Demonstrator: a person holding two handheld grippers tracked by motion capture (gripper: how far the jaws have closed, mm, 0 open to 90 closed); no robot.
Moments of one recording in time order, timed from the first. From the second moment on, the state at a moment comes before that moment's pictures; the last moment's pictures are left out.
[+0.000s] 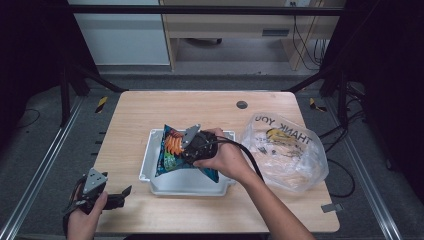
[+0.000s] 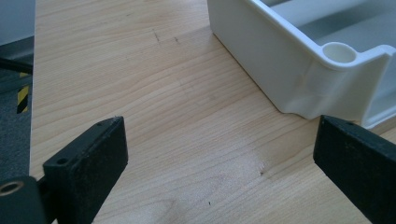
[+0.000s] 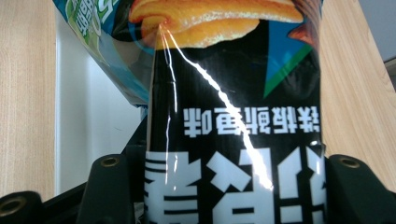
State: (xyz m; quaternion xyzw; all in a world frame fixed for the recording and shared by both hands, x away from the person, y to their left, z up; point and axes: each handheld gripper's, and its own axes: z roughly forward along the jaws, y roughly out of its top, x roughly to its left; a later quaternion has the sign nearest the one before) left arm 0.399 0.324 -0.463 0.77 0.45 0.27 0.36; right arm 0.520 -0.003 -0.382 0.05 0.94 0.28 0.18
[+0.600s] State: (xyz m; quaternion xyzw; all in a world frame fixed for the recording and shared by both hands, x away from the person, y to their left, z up) left arm 0.399 0.323 -0.463 0.77 0.45 0.27 0.37; right arm 0.524 0.003 -0.393 0.05 0.95 0.27 0.17
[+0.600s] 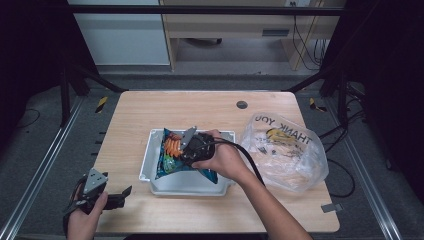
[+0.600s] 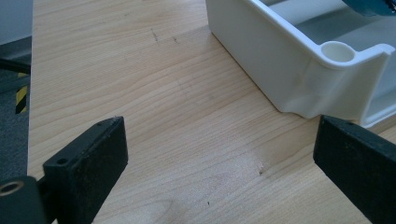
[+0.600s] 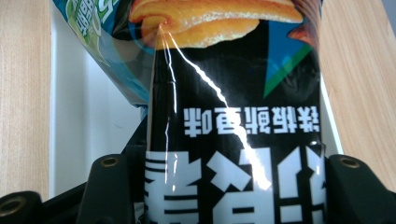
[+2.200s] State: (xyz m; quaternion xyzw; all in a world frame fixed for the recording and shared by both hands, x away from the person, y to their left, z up) left arm 0.399 0.323 -0.462 0.77 0.45 0.26 0.37; right arm 0.535 0.001 -0.424 0.06 0.96 0.24 0.13
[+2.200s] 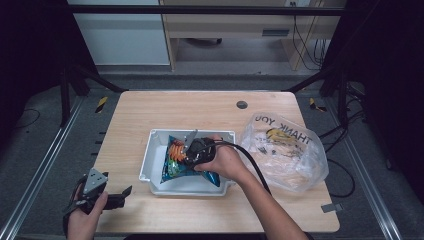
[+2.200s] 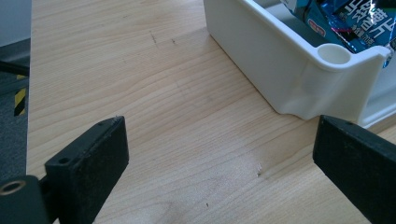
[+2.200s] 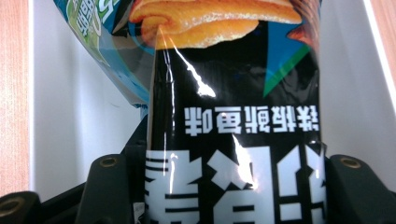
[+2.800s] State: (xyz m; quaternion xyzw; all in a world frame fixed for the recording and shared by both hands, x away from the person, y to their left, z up) left arm 0.399 0.323 -0.462 0.77 0.45 0.27 0.37; right arm 0.537 0.001 -0.426 0.07 0.96 0.24 0.13
